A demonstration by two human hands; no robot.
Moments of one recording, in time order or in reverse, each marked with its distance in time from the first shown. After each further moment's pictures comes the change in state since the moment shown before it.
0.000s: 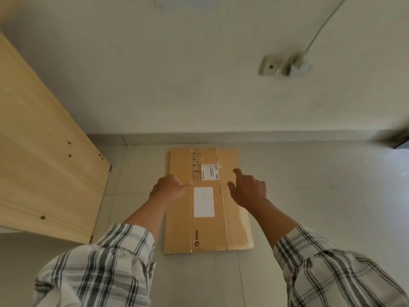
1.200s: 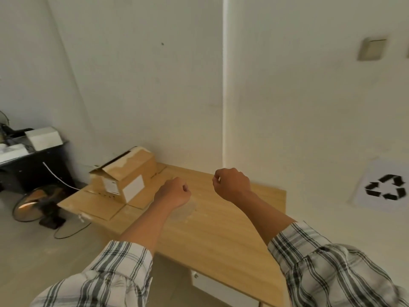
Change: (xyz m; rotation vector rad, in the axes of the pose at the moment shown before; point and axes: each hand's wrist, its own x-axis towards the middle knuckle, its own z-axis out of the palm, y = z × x) left_hand -0.441 -0.326 -0.755 0.031 0.670 -0.024; right_hand -0.315 -0.784 -0.444 0.176 0.341 -0.716
